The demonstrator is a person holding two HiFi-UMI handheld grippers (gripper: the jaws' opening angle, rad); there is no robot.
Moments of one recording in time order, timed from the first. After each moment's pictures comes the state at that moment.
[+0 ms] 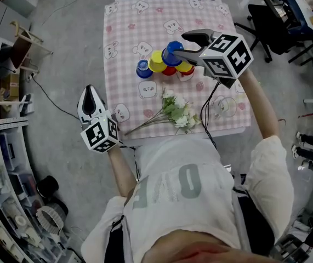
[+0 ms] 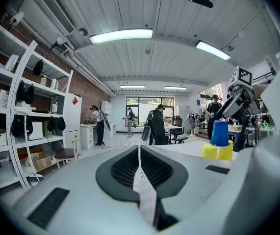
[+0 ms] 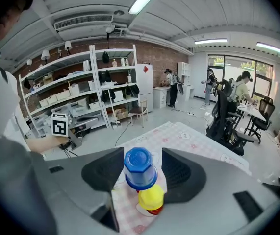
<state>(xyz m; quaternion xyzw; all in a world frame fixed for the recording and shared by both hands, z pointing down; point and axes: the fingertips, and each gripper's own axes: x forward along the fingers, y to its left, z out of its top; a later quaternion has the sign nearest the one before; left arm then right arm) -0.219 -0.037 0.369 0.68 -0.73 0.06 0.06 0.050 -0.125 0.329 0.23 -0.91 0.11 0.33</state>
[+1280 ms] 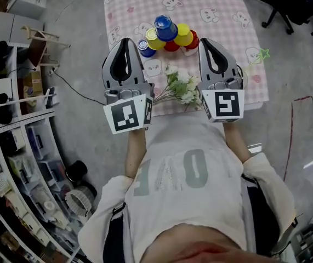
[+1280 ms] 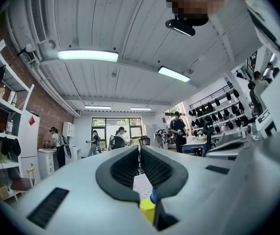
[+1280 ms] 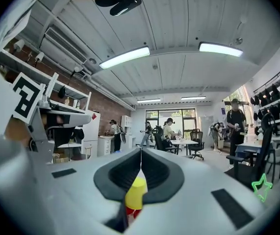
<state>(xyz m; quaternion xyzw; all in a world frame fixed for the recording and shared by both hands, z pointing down) -0.021 -0.049 0.242 0.81 -0.58 0.00 -0.08 0.141 -0.035 0.301 0.59 -0.81 0.00 0.01</state>
